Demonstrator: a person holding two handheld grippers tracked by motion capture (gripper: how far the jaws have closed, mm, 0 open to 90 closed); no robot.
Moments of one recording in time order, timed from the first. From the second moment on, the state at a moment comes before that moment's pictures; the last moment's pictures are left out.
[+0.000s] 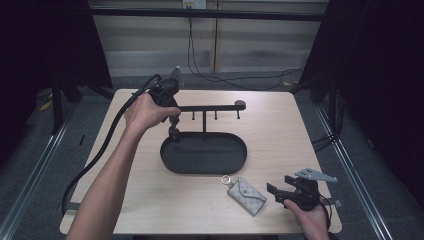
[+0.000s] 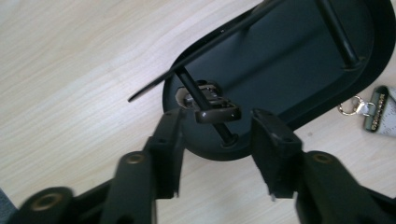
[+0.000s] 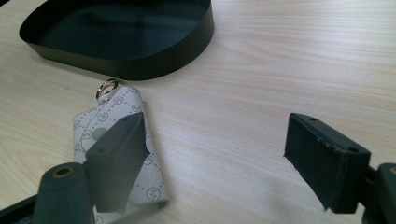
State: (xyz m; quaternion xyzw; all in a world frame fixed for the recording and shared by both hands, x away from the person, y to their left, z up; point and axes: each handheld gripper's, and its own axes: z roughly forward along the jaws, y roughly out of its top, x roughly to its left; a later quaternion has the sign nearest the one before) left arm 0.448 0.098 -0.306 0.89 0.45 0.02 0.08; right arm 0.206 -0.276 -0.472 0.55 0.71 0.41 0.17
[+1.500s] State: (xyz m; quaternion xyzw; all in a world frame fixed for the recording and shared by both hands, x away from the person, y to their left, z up) left arm 0.396 0.207 -0.336 0.85 0.42 0.04 0.31; right arm 0.207 -0.275 -0.472 0.55 0.71 0.41 0.18
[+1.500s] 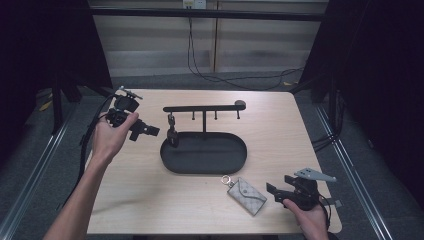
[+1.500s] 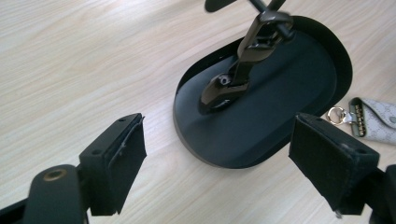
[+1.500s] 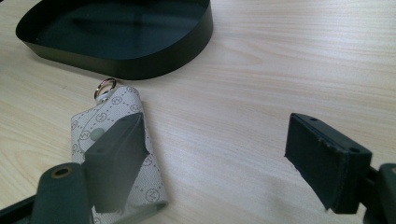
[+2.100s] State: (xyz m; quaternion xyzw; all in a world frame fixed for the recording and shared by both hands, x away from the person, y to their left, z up) left arm 0.352 0.243 -0.363 0.82 0.43 0.08 0.37; right arm 0.210 -0.276 -0.472 0.56 0.70 0.41 0.17
